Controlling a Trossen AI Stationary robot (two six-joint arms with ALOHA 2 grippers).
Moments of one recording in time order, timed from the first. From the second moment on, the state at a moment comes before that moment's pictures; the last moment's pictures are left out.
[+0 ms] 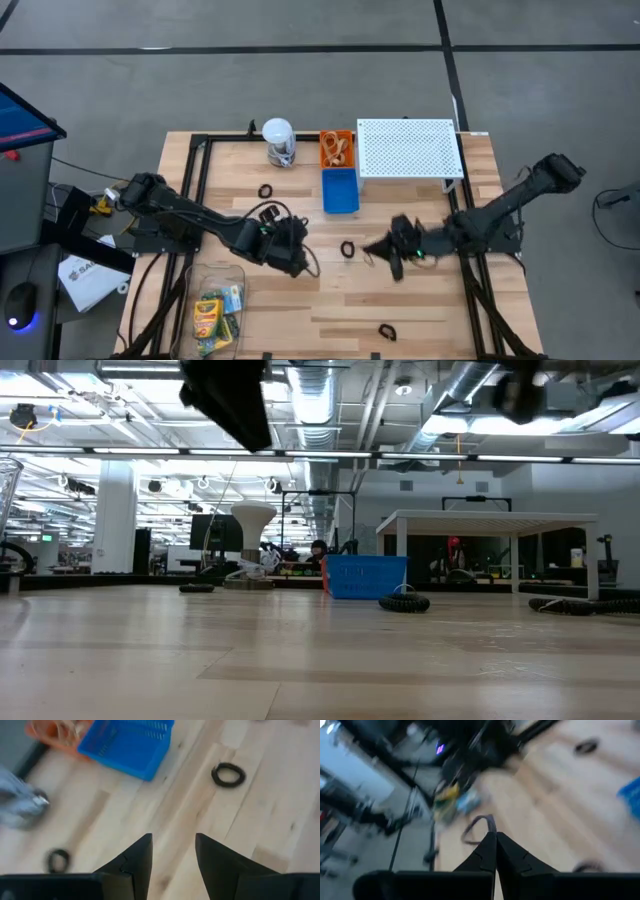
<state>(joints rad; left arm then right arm) -0.39 1.67 1.38 -0.92 -0.65 -0.71 0.48 1.14 0.72 0.05 0.47 0.78</state>
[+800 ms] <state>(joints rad) -0.03 1.12 1.11 -0.35 0.01 -0.03 0.11 1.45 1.14 0.07 0.08 0.68</state>
